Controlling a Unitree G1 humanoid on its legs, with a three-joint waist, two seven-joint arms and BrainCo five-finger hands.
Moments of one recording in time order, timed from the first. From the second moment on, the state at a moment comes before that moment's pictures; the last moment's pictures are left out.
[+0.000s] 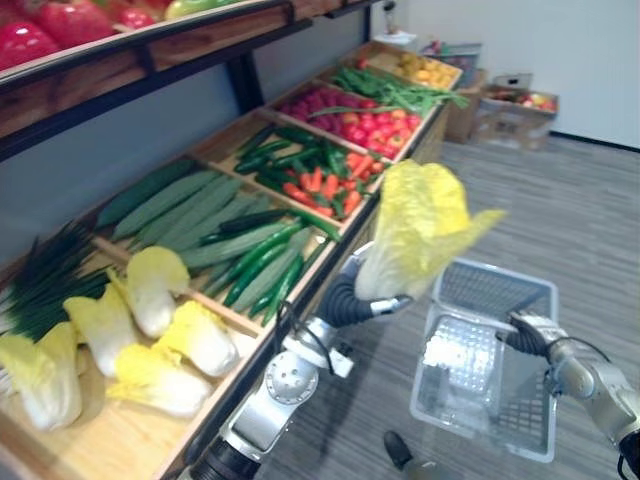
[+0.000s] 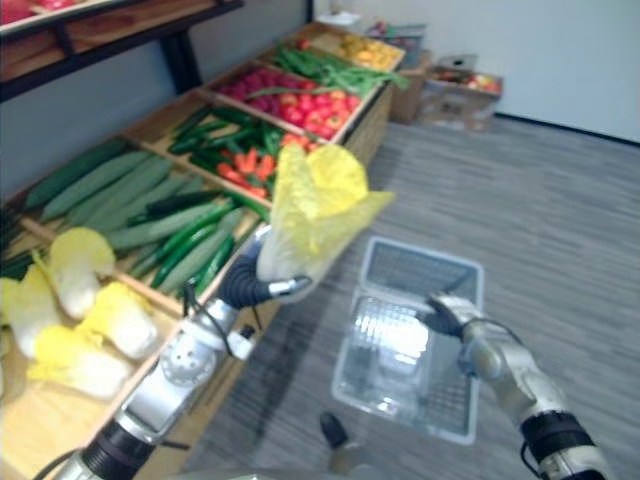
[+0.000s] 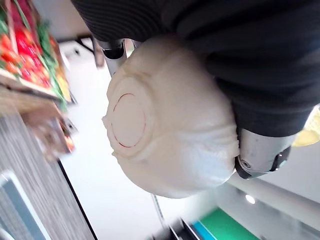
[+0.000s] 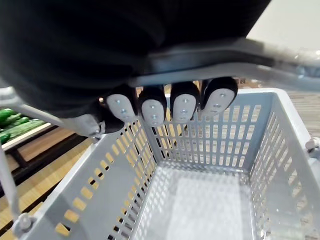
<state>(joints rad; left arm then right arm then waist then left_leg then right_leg) -0.14 0.36 -0.52 -0.24 0.00 -0.29 0.09 -0.12 -0.78 0.26 0.37 -0.59 -0.22 0.04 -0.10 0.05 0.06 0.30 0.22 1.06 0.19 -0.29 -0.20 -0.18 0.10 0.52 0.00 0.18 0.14</state>
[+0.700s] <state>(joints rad) -0.36 0.59 -1.00 -0.31 -0.31 -0.33 -0.24 -0.33 -0.98 0.56 0.21 -0.59 -0.31 0.09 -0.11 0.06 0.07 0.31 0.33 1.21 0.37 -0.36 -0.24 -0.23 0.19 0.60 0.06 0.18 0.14</state>
